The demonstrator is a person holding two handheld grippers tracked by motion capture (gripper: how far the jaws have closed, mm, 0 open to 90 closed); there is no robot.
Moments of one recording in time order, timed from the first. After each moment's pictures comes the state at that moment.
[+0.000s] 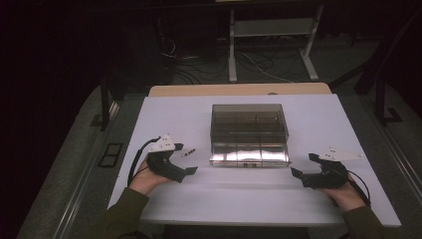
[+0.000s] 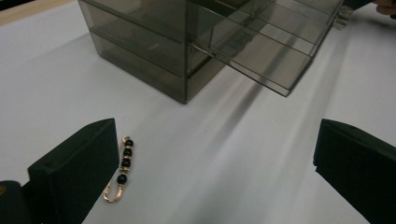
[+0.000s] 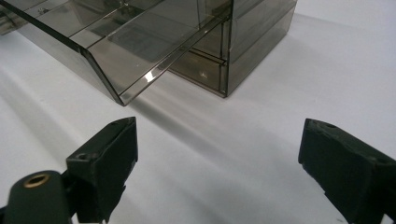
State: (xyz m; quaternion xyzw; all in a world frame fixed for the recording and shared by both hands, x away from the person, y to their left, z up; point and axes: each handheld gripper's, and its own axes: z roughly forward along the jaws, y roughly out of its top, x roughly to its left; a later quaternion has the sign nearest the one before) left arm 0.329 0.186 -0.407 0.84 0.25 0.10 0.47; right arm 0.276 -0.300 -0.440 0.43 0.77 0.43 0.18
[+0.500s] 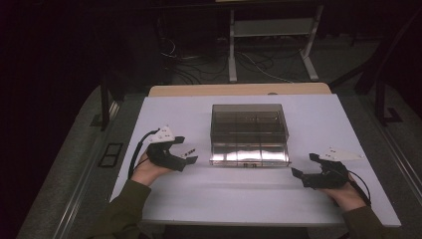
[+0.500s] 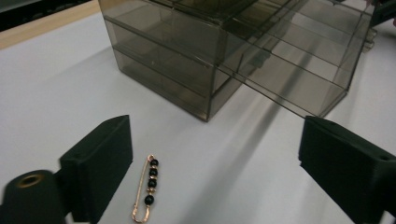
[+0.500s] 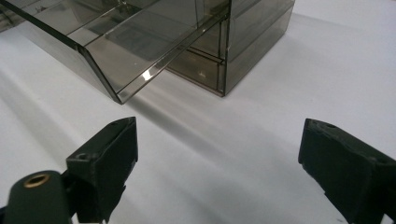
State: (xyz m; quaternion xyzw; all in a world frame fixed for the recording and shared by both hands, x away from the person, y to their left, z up) left arm 0.348 0.186 -0.399 0.83 0.26 0.11 0.47; right arm 0.276 -0.301 -0.440 0.43 0.77 0.43 0.19
